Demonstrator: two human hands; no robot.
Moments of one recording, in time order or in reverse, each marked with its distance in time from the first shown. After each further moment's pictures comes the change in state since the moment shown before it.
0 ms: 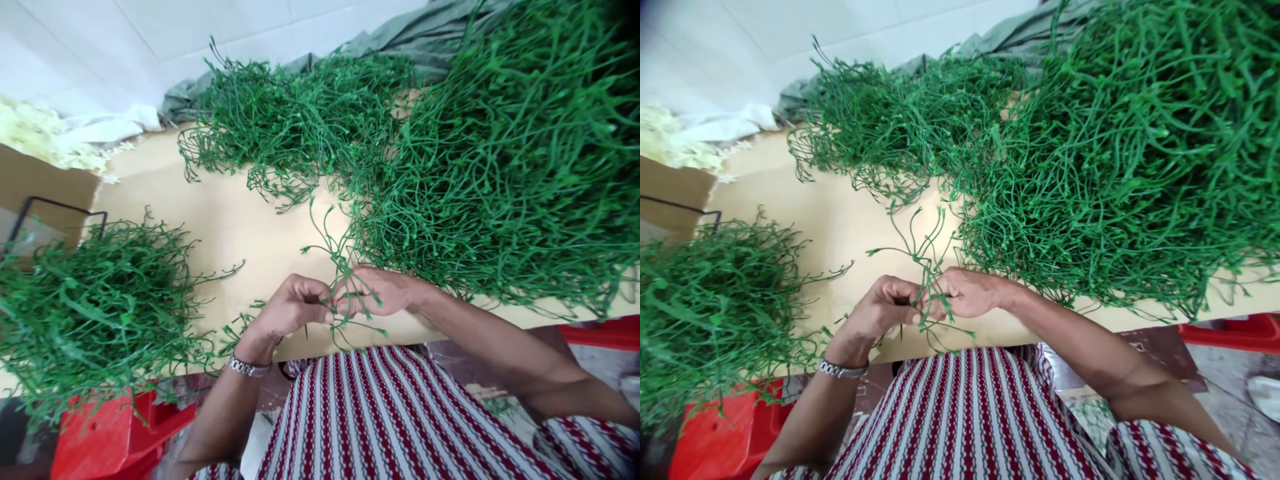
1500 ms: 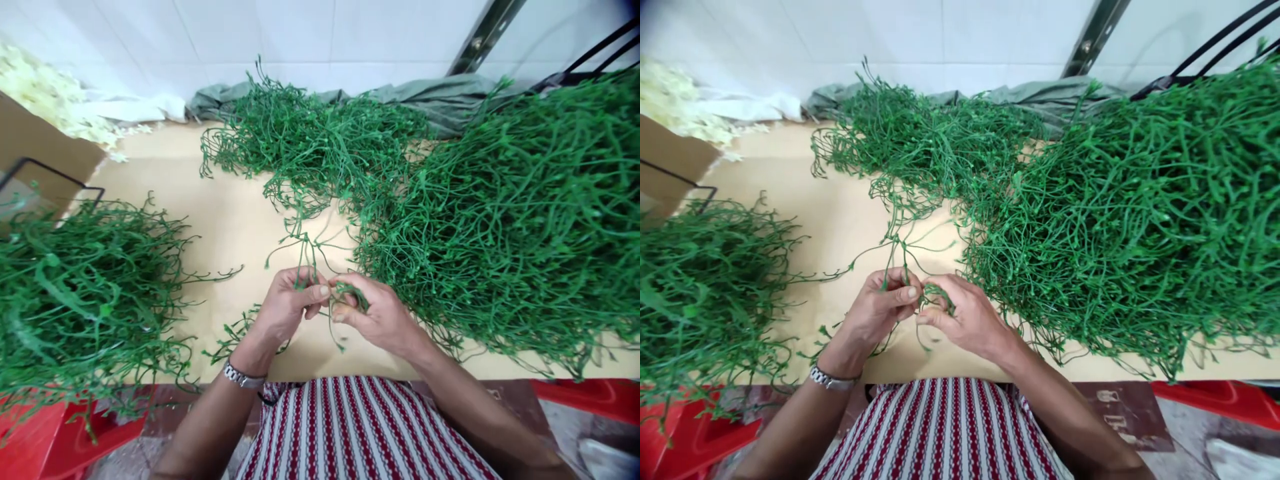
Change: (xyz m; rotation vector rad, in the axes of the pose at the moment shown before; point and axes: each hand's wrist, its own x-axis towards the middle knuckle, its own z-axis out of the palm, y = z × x) left_hand 0.015 -0.002 0.000 -0.378 0.294 0.199; right_hand -0.005 -0.021 0.013 -0.314 0.626 0.123
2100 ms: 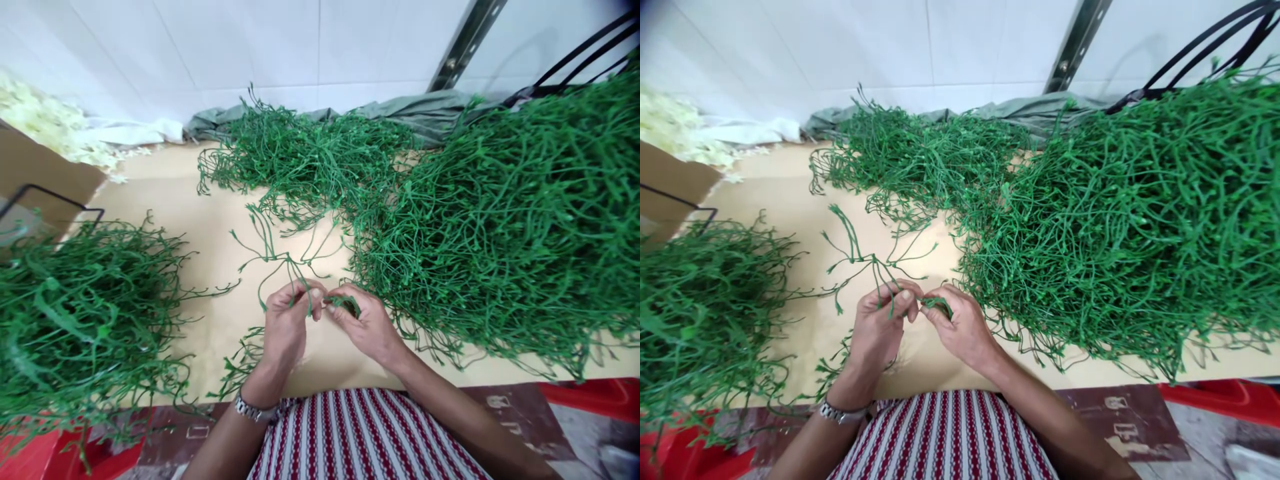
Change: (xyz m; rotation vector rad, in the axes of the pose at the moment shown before) left_hand -0.002 -0.015 0.014 -0.041 0.247 0.282; right_hand 0.001 0.012 0.029 0.093 0.139 0.152
